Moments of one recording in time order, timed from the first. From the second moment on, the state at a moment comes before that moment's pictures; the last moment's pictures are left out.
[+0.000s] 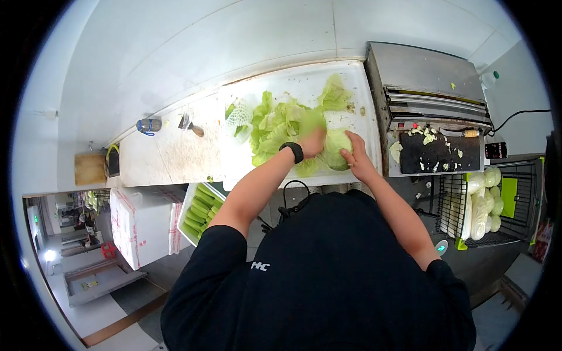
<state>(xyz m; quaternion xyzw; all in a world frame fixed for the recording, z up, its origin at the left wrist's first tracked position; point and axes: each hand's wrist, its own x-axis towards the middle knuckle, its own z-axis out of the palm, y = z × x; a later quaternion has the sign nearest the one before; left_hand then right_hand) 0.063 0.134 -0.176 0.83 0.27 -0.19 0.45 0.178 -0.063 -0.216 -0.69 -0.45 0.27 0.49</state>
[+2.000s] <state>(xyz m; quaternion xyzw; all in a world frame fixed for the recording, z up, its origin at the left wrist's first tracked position) 0.046 0.147 -0.128 0.76 0.23 0.05 0.60 0.206 -0.047 -0.143 -0.54 -0.23 0.46 0.67</state>
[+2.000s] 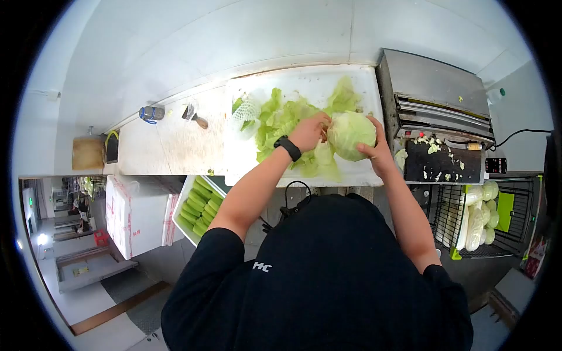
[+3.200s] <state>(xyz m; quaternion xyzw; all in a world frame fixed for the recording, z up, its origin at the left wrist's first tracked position) 0.032 0.175 -0.023 0.60 0.27 0.30 0.69 0.202 -0.041 -0.058 -0.29 -0.12 0.56 0.77</state>
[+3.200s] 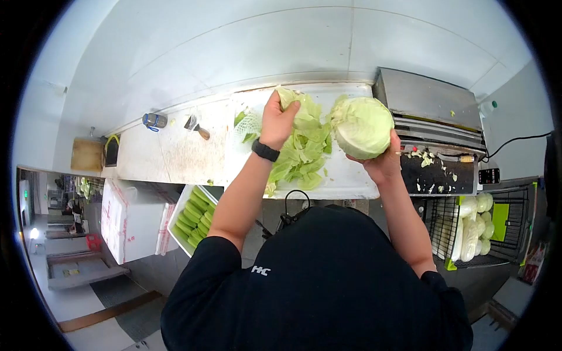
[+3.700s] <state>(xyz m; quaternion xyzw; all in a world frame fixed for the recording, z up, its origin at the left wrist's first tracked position) 0.038 0.112 -0.024 0.50 0.07 0.26 0.82 0.212 -0.039 -0.011 -0.52 -0.13 0.47 0.70</state>
